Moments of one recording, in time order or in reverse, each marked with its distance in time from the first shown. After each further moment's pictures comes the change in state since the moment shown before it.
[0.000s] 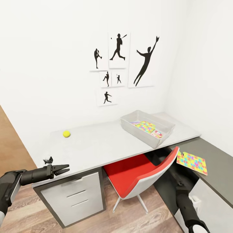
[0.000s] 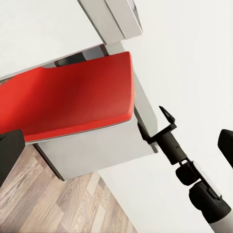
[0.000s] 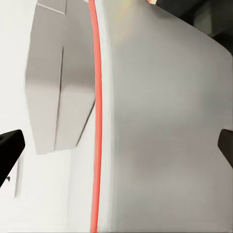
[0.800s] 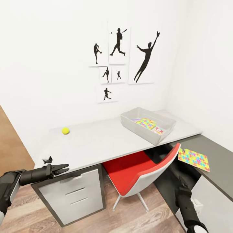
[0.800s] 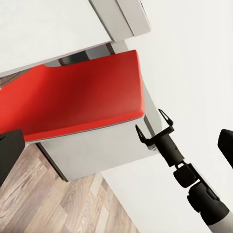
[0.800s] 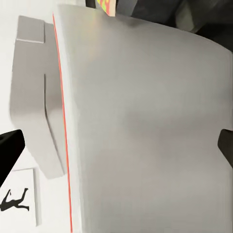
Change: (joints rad) left arm 0.000 0.002 0.006 0.001 0.006 -0.002 0.000; right arm -0.005 -0.001 0.008 0.027 -0.208 -0.054 0.005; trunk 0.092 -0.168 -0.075
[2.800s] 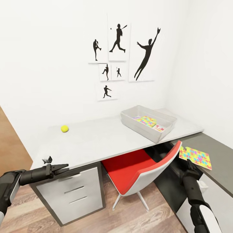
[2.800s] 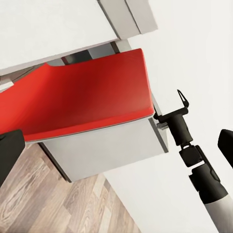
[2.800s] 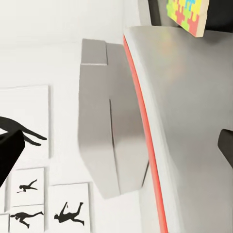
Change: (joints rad) left arm 0.000 0.000 0.003 0.000 0.002 -0.001 0.000; right arm -0.132 -0.077 -0.014 -0.019 -0.133 -0.006 0.040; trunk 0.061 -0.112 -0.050
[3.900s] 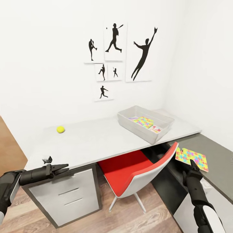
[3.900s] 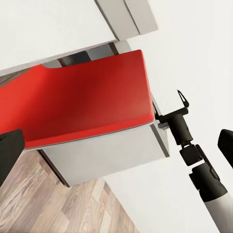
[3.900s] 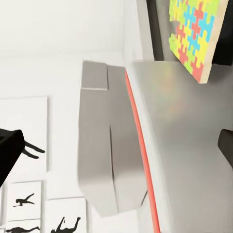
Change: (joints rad) left arm 0.000 0.000 0.000 0.000 0.000 -0.003 0.000; right arm -0.001 -0.025 -0.015 0.009 -0.006 0.000 -0.003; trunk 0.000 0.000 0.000
